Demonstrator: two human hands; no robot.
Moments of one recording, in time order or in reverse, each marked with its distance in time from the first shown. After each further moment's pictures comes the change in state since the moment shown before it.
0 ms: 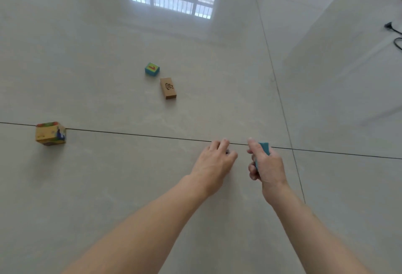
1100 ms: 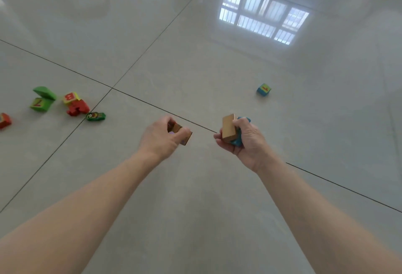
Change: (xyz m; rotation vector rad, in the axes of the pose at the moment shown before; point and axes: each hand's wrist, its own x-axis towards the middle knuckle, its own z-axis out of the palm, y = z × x) left_hand -0.195 -0.201 -0.114 -0.680 0.517 -1.031; right_hand -0.076 -0.058 0.239 0.253 -0.685 0.190
